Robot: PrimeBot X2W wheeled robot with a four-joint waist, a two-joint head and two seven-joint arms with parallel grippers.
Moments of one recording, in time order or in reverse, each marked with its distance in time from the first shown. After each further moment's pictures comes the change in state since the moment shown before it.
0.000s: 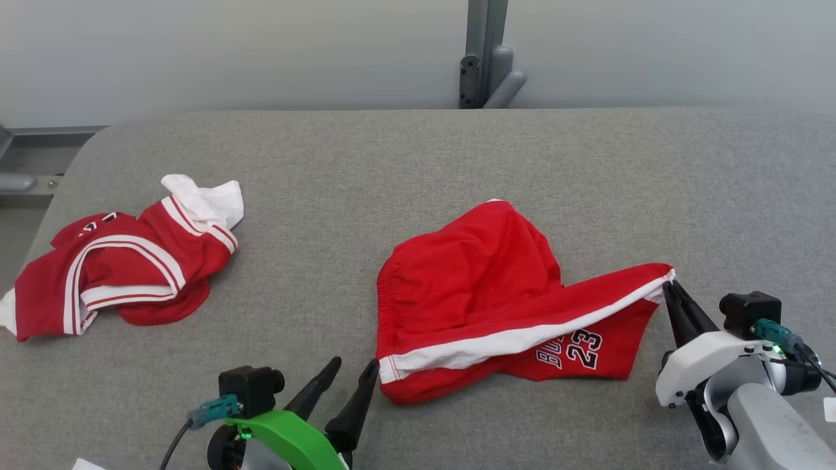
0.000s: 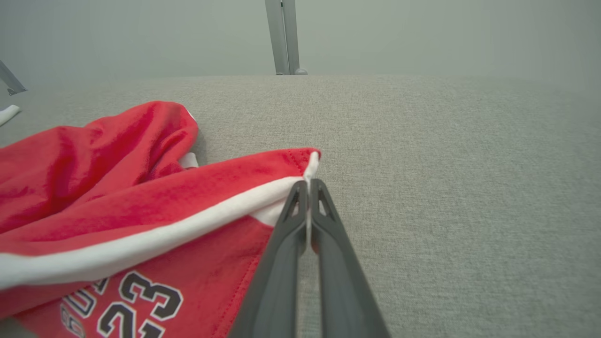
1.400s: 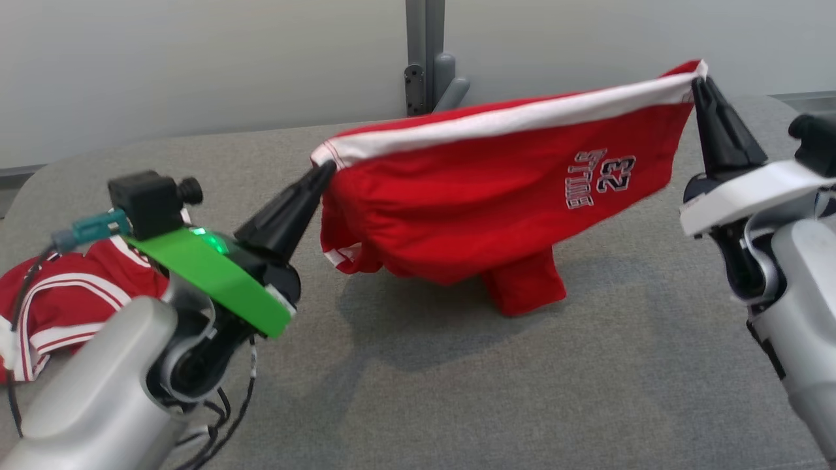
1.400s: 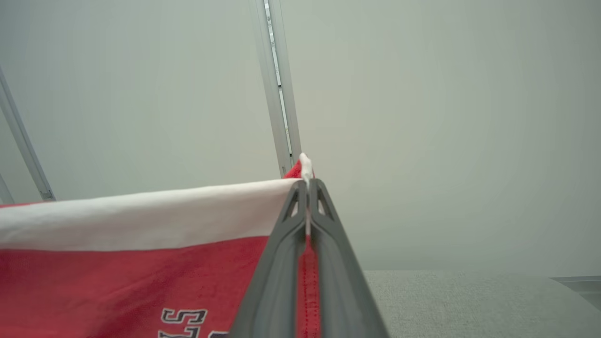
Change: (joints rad) left arm -0.428 0.278 -0.160 -0.261 -0.414 0.000 0.004; right arm -0.276 -0.125 0.092 -0.258 0.255 0.000 0.010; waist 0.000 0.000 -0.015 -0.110
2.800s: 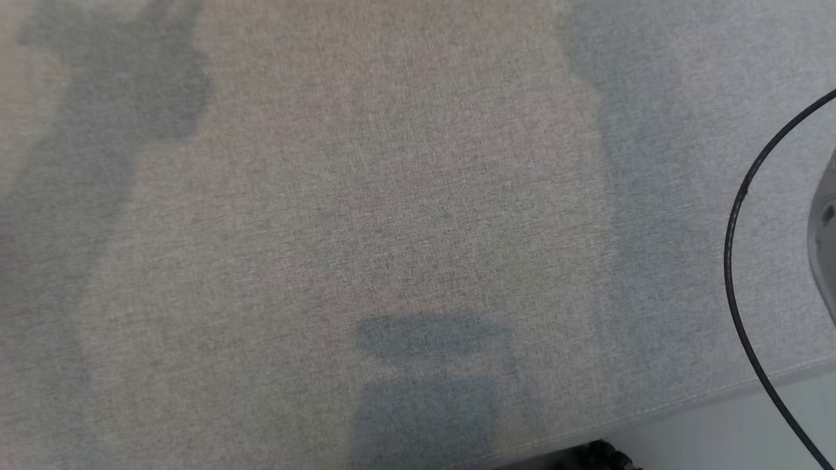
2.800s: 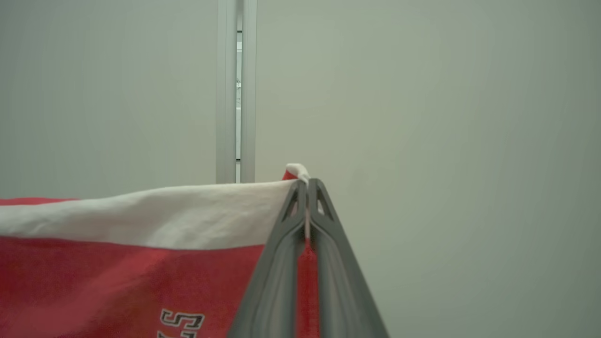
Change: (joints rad) left arm -1.123 0.108 -0.124 0.393 0.187 0.001 -0.052; right arm -1.018 0.240 -0.198 0.294 -0.348 0.000 -0.009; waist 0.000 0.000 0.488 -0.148
